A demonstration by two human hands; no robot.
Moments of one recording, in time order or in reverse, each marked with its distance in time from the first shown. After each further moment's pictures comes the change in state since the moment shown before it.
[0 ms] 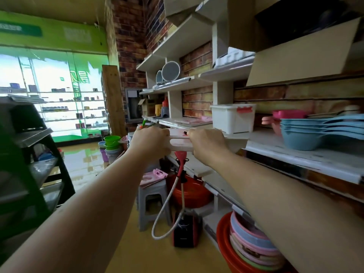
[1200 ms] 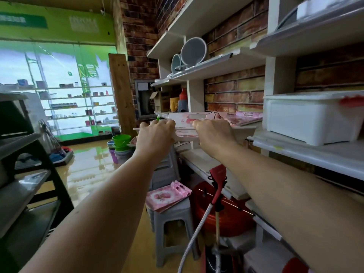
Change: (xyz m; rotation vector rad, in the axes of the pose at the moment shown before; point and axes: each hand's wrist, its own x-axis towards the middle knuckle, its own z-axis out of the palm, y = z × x) left_hand 0.339 -0.199 0.272 0.062 0.155 -0.071; right_hand 0.395 -0.033 0.273 0.007 0.086 -0.020
